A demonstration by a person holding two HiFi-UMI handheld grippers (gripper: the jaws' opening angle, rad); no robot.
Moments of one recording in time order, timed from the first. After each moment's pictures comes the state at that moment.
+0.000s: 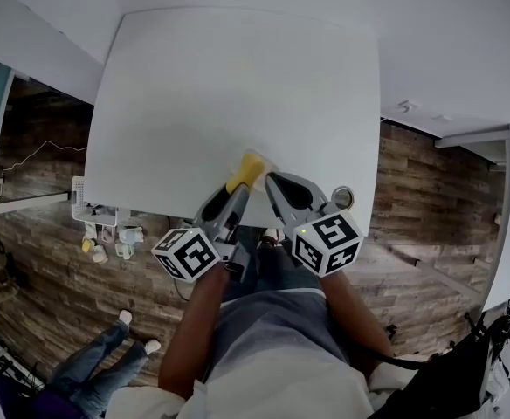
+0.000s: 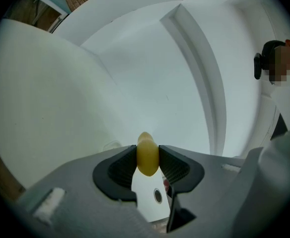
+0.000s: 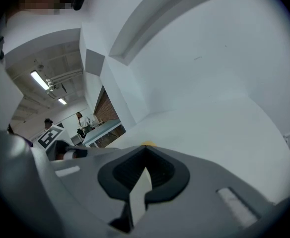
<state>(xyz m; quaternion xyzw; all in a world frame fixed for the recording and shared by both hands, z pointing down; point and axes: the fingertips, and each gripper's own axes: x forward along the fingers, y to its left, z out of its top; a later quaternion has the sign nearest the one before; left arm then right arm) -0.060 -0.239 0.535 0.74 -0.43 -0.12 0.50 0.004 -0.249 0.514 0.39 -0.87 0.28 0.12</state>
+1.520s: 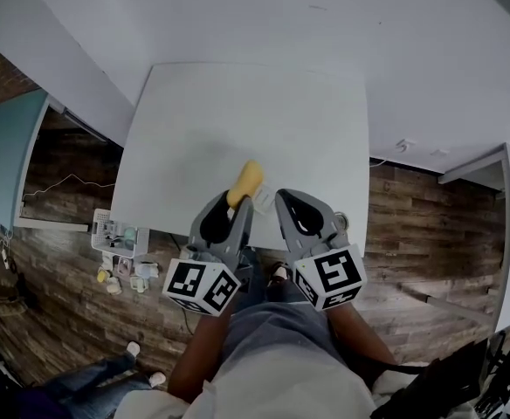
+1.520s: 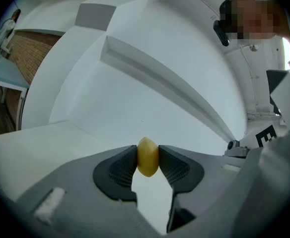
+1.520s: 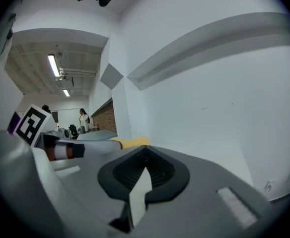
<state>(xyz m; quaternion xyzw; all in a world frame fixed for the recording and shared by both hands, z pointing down) -0.057 -0.236 0.377 0.82 -0.52 -0.08 0.22 0.019 -0.234 0.376 0.44 -0.89 0.11 0.07</state>
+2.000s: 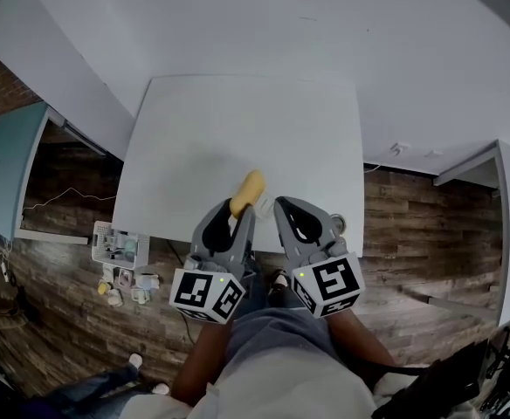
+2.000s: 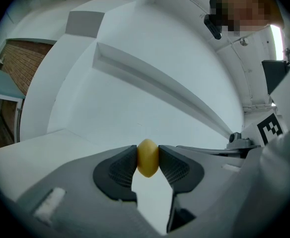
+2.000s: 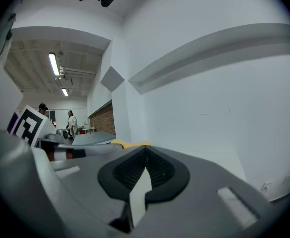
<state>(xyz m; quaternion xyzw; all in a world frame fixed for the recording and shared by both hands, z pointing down) -0.054 -0.220 0.360 0.84 -0.51 -0.07 0.18 0.017 -0.217 0.356 0.46 -0.88 0.10 0.07</state>
